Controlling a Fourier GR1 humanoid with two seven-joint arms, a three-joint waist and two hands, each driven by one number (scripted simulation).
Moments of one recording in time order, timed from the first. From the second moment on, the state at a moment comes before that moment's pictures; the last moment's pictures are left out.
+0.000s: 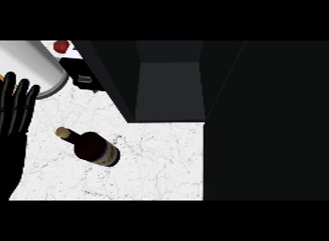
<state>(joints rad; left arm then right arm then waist) -0.01 0.11 0.03 -2.10 0.03 -0.03 0.02 -0.03 -0.14 0.01 -2.10 -0.01 0.00 0.01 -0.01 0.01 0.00</state>
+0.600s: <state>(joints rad) 0.02 0.02 -0.29 -2.18 0.02 0.11 0.11 0.15 -0.13 0.13 -2.27 -0.12 0.11 0.10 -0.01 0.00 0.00</state>
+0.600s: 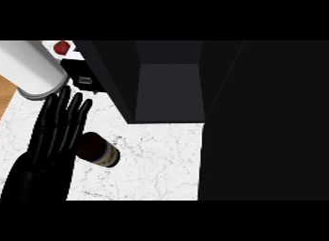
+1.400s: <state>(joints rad) -0.20 0.00 -0.72 -2.28 -0.27 0.56 0.45 0.07 -0.13 0.13 -2.42 -0.16 0.09 0.37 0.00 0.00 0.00</state>
